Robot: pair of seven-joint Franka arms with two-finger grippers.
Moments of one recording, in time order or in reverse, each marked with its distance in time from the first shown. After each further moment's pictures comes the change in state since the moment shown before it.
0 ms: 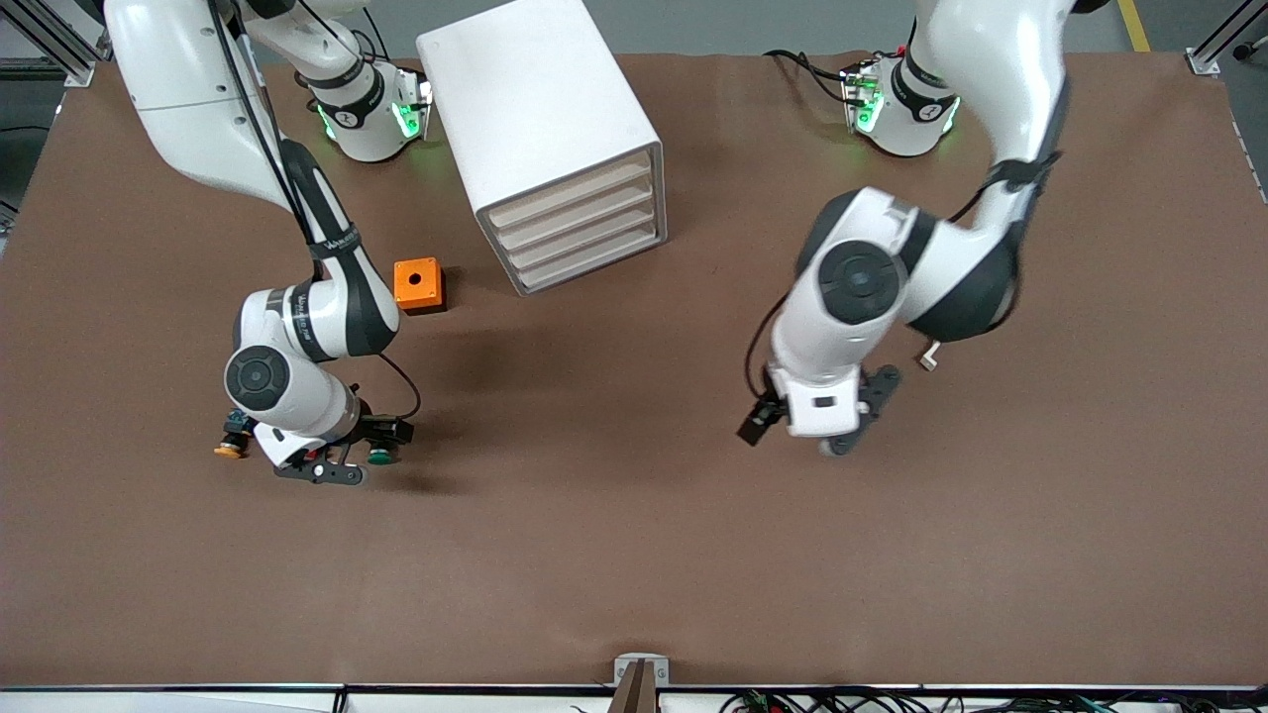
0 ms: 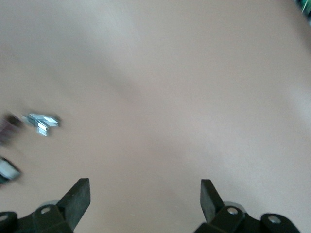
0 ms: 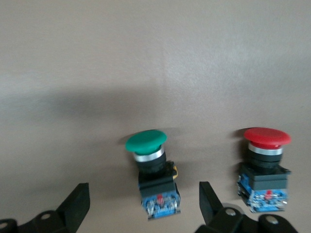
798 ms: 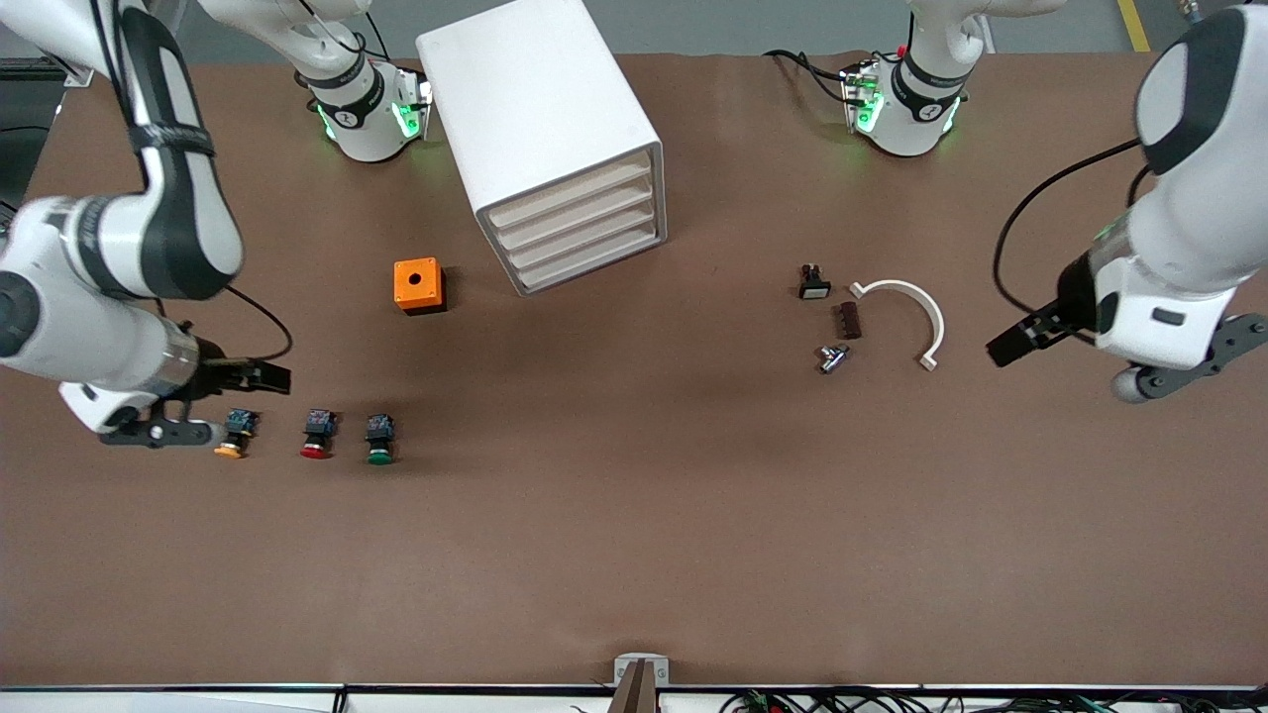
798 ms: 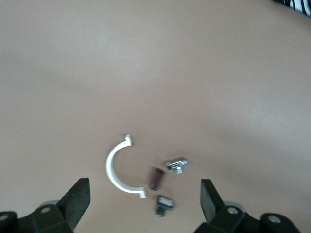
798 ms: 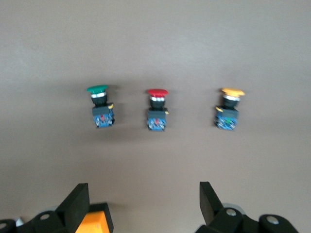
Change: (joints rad) left arm 0.318 -0.315 0.002 -0.043 0.001 -0.338 0.782; right arm -0.165 -0.323 -0.012 0.061 0.000 -0.461 -0.235
